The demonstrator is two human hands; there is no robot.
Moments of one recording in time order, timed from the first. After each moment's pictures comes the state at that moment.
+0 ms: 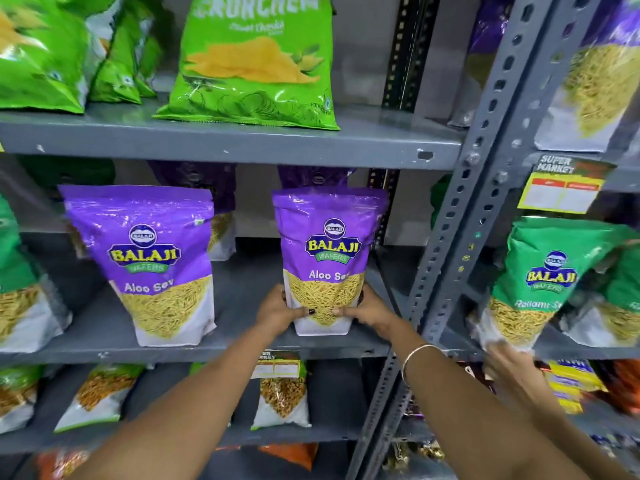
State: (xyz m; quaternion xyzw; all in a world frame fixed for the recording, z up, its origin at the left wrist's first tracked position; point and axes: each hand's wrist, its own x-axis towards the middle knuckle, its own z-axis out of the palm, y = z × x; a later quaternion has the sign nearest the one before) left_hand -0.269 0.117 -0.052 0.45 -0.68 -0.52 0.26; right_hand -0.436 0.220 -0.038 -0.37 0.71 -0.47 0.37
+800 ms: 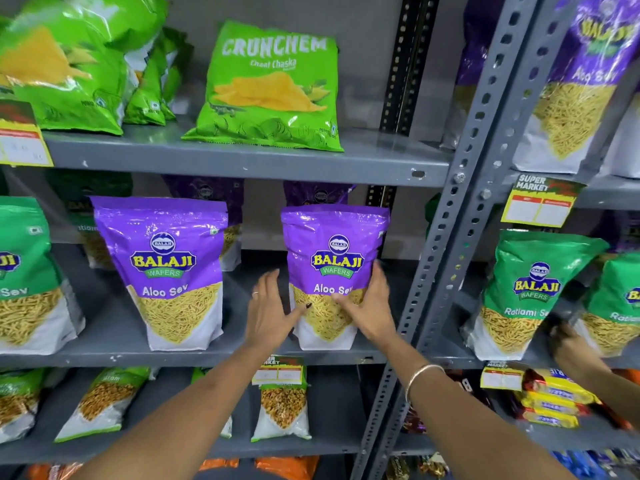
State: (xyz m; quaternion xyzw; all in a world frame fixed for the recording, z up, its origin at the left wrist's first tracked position) left_hand -0.238 0.145 -0.018 0.43 -0.81 -0.20 0.35; right_hand -0.395 0.244 0.006 -0.43 0.75 -0.48 0.10
